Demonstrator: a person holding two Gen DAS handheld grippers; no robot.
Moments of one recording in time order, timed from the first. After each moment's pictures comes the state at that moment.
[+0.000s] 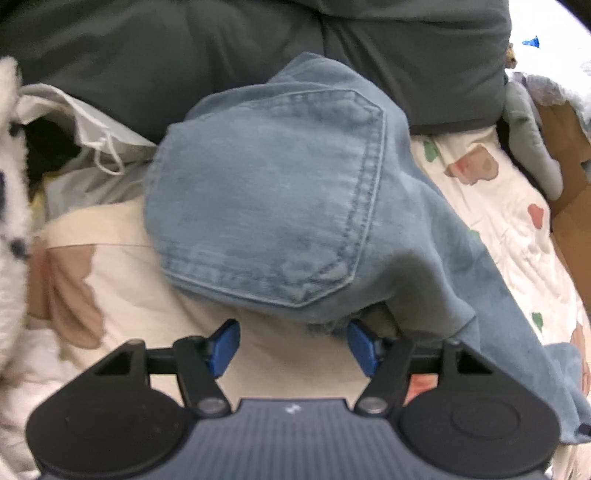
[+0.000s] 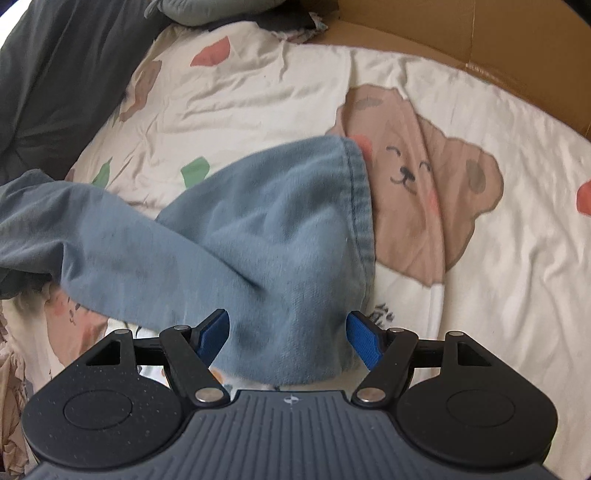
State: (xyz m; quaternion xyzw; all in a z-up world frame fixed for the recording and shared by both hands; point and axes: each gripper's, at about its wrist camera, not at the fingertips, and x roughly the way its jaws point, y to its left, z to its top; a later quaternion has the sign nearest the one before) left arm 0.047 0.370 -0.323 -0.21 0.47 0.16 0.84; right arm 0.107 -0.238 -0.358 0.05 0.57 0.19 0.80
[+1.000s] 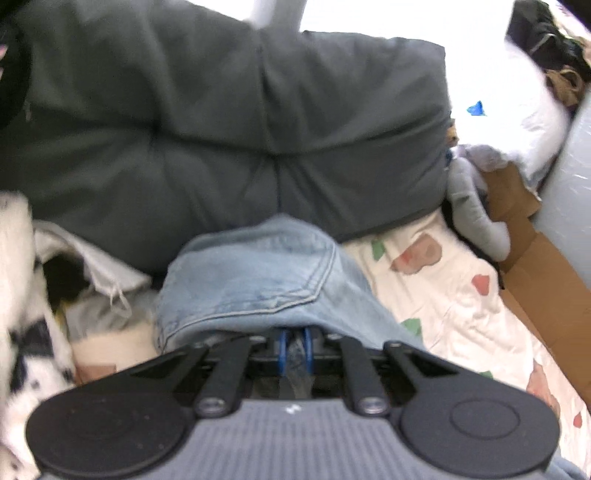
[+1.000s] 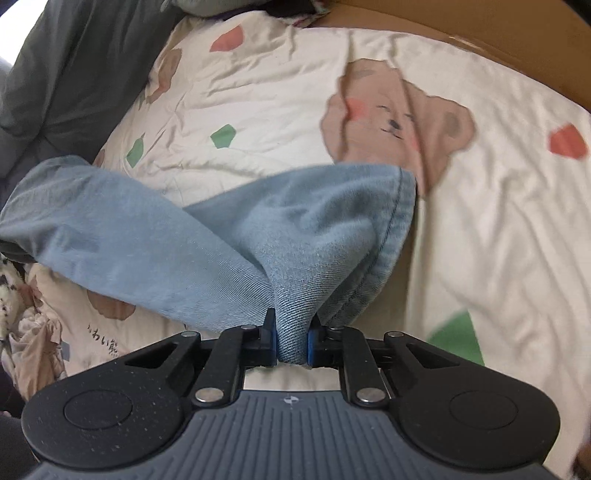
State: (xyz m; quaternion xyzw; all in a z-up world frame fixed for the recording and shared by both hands) left arm 0.034 0.373 -0.205 -0.16 0.35 0.13 0.92; right arm 0.038 -0.281 -0.309 0.08 0.60 0.20 0.77
